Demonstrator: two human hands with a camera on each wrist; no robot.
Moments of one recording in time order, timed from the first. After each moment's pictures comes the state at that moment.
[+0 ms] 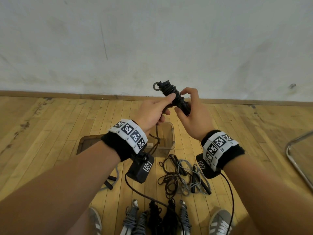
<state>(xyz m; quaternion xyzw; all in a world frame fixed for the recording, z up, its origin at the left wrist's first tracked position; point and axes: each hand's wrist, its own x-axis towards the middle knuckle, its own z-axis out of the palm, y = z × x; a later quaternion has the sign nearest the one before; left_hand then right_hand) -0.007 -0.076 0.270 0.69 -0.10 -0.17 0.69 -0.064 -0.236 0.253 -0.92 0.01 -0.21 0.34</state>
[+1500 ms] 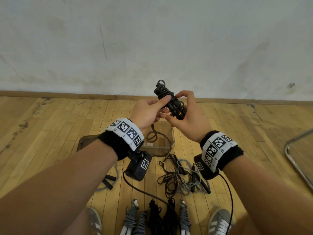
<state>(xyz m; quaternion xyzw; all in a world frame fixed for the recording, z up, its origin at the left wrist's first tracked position) 0.001 -0.071 0.263 0.67 -0.07 -0.17 0.72 -0.069 -0.223 0.260 -0.88 -0.01 -0.16 0.44</state>
